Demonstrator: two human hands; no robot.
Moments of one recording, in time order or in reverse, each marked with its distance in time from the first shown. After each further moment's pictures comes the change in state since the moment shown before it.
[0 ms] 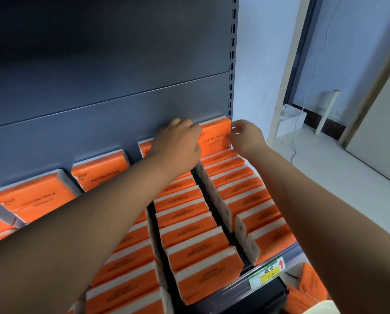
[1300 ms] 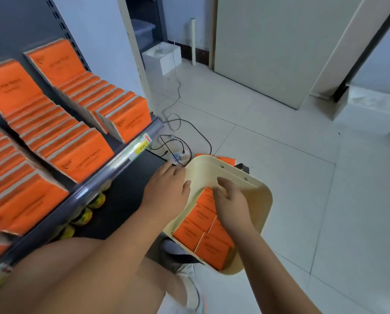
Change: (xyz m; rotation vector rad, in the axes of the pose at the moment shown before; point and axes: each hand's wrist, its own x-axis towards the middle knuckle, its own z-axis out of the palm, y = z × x) left_hand -0.295 0.275 0.063 -0.302 -0.435 0.309; right_hand -0.494 0.199 -0.062 0.297 0.290 0.639
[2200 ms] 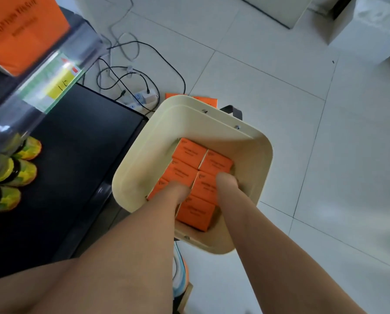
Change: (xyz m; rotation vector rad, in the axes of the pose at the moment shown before) left_hand 0.048 0.014 0.252 -0.413 -0.884 -0.482; right_hand 0.115 0.149 0.054 -0.379 -0.146 0.771
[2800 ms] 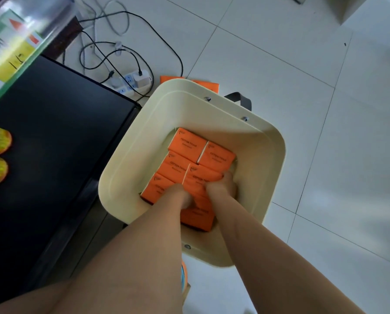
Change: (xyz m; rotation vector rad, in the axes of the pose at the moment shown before) left_hand 0.042 -0.014 0.033 0.069 -0.117 -0.002; right_hand 0.058 0.029 0.060 0.317 0.220 0.073
